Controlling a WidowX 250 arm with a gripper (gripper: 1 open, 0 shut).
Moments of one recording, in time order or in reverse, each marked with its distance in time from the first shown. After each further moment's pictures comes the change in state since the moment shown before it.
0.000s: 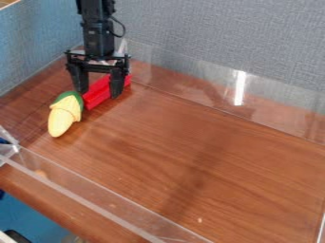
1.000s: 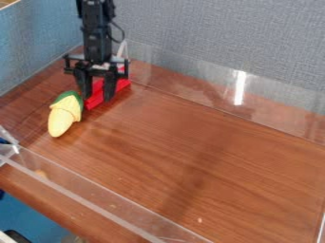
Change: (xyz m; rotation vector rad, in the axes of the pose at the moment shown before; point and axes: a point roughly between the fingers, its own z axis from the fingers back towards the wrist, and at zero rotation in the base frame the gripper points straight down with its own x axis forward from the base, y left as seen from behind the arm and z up) arm 0.005 0.005 -0.025 0.041 0.007 0.067
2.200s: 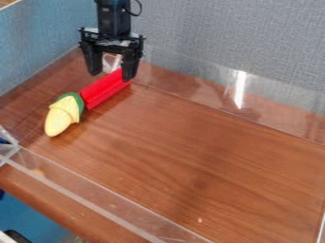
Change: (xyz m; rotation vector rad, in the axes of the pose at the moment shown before) arm -0.006 -0.025 0.047 -0.012 -0.043 -0.185
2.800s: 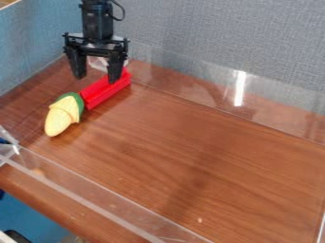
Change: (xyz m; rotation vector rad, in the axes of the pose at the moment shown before) arm 0.000 0.036 -0.015 -0.005 0.045 0.158
